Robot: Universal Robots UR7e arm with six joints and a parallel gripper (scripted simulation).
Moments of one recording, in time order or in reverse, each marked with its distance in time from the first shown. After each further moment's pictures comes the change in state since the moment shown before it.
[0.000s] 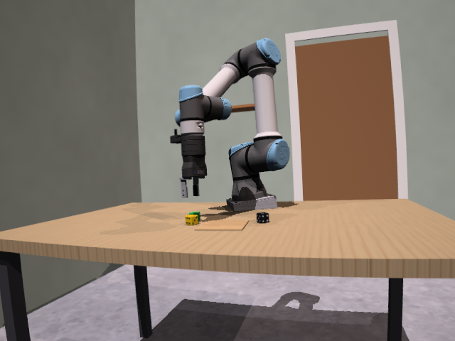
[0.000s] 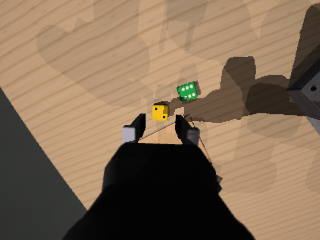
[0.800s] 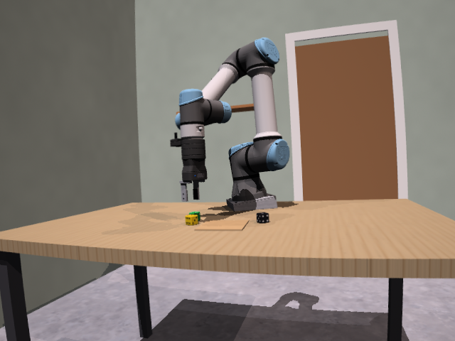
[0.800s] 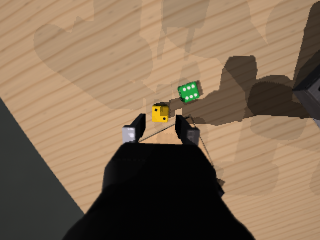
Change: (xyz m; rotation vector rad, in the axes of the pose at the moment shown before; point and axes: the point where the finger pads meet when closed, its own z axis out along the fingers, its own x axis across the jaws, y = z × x) arm 0.000 0.000 0.011 0.000 0.000 0.000
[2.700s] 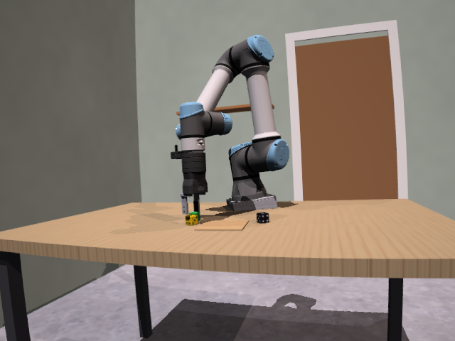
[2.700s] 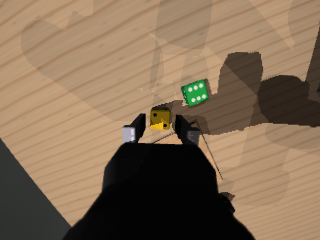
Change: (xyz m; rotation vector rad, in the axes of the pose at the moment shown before) arm 0.000 -0.001 0.041 0.000 0.000 0.000
